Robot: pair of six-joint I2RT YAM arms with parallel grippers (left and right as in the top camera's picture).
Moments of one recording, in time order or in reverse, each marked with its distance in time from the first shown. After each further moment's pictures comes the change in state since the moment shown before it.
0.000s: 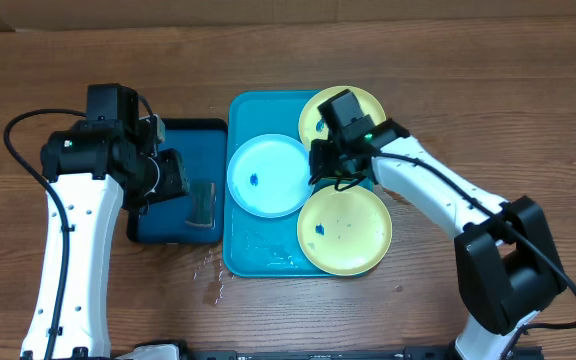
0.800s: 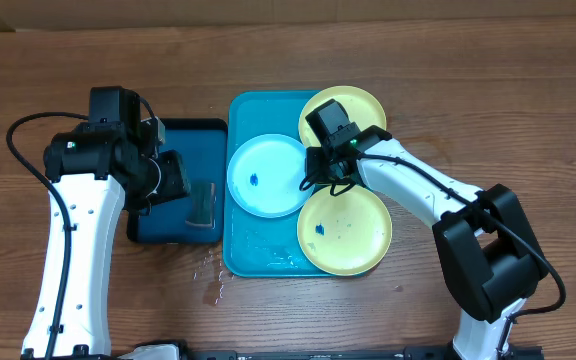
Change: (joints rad) left arm 0.000 0.000 -0.019 0.012 0.000 -0.019; right arm 0.024 0.080 -0.002 0.027 0.079 0.001
